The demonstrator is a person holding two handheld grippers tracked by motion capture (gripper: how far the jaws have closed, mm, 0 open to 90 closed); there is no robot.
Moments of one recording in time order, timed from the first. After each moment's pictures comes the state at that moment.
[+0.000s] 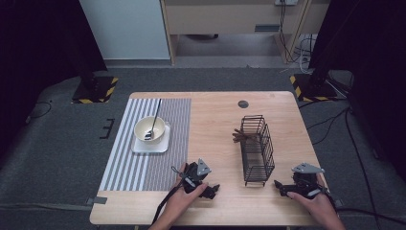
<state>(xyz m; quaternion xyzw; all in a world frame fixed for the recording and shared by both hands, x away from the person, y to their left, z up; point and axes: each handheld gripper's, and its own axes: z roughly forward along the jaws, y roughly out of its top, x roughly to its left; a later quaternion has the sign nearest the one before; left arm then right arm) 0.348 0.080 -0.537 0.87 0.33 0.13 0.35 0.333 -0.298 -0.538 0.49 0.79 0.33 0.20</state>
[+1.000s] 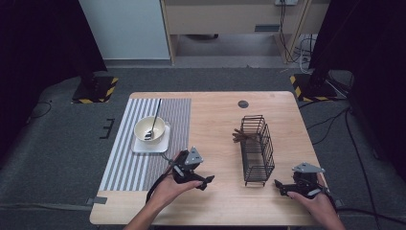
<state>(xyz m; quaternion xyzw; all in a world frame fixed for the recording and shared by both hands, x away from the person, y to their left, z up) 0.363 0.108 -0.471 0.87 0.27 0.12 0.40 0.334 -0.299 -0.538 0.49 0.78 0.32 0.20</state>
